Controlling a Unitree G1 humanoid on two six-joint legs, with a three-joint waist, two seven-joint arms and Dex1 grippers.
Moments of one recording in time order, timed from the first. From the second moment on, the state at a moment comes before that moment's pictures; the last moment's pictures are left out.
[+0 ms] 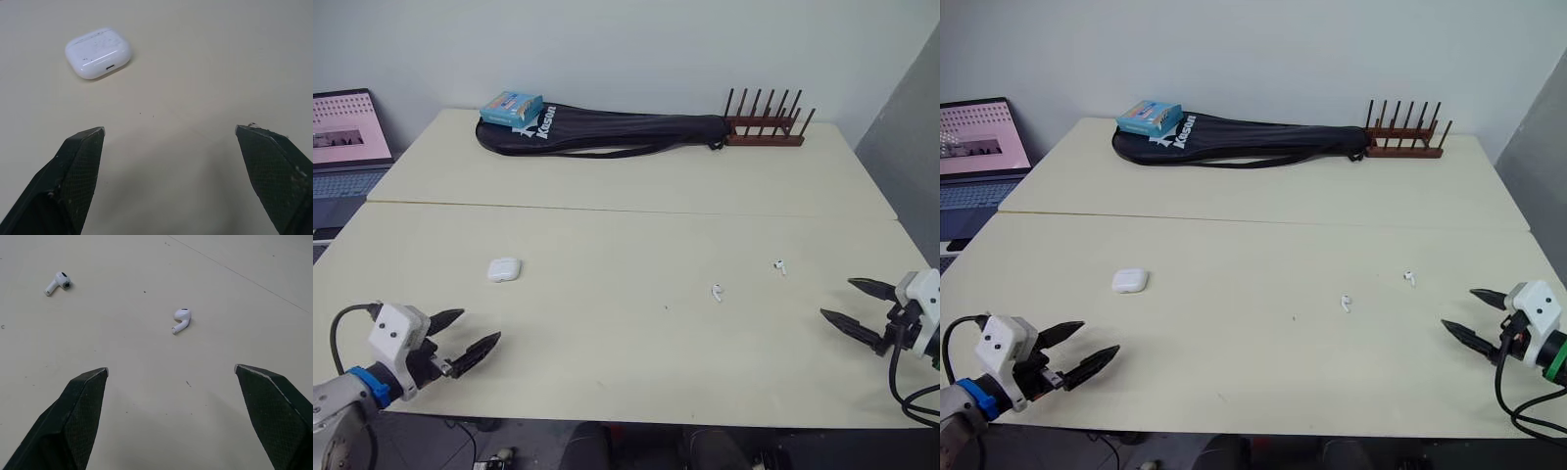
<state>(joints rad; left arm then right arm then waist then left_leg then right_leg) 0.35 0.72 0.51 -0.16 -0.49 0.28 -0.89 0.15 -0.85 -0.42 -0.02 0.42 0.16 1.00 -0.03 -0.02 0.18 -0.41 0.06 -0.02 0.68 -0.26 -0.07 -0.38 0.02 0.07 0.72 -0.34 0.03</state>
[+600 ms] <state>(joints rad) 0.13 0.47 0.40 -0.14 -0.41 0.38 -0.47 -0.23 -0.89 -0.15 -0.36 0.58 0.44 1.06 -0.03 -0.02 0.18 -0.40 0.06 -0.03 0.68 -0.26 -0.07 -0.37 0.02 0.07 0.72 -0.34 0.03</state>
